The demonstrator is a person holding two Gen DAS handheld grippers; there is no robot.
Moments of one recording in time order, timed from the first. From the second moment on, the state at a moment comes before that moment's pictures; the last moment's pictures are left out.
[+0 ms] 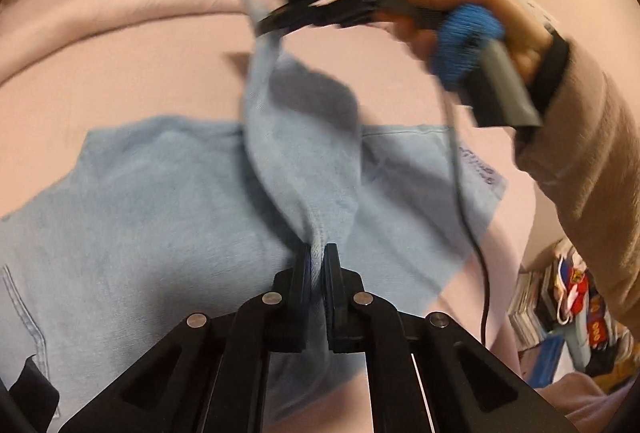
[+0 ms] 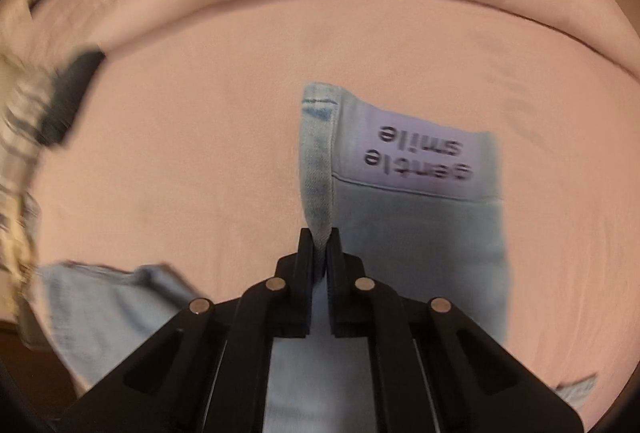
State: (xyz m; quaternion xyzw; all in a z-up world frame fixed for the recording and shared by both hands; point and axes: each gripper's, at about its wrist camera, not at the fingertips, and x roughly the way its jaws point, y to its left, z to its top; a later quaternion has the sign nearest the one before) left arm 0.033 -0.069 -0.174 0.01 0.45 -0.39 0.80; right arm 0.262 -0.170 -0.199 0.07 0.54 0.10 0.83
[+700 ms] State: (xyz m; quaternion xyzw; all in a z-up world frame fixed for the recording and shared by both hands) left arm -0.024 -0.124 -0.195 0.23 0.41 -0.38 0.80; right arm -0.030 -0.318 -0.254 0.42 0.41 -0.03 0.81
